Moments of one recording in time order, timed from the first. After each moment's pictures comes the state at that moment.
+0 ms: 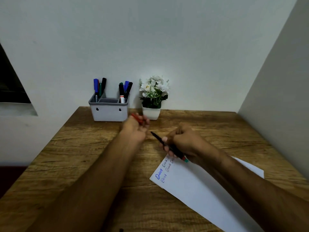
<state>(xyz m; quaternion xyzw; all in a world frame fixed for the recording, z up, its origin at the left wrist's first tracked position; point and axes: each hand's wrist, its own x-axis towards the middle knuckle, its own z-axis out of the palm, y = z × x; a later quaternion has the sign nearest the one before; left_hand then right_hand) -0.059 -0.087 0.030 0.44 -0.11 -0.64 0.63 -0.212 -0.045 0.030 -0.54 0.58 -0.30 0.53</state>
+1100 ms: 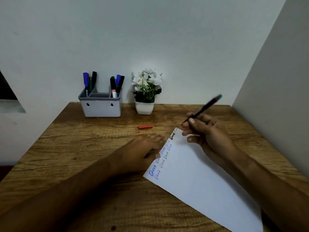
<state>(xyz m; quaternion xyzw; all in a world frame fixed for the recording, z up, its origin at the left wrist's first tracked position) -0.049 -0.048 -0.026 0.37 -0.91 -0.13 0.14 -0.288 -0.043 0.011 -0.47 0.39 -0.57 0.55</state>
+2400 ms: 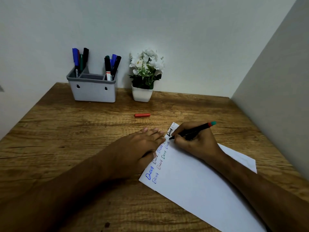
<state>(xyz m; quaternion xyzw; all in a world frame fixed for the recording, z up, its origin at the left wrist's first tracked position) -0.041 -0.035 -0.042 0.35 -0.92 -0.12 0.10 -0.277 -0.046 -0.030 -0.76 0.43 -0.42 0.25</state>
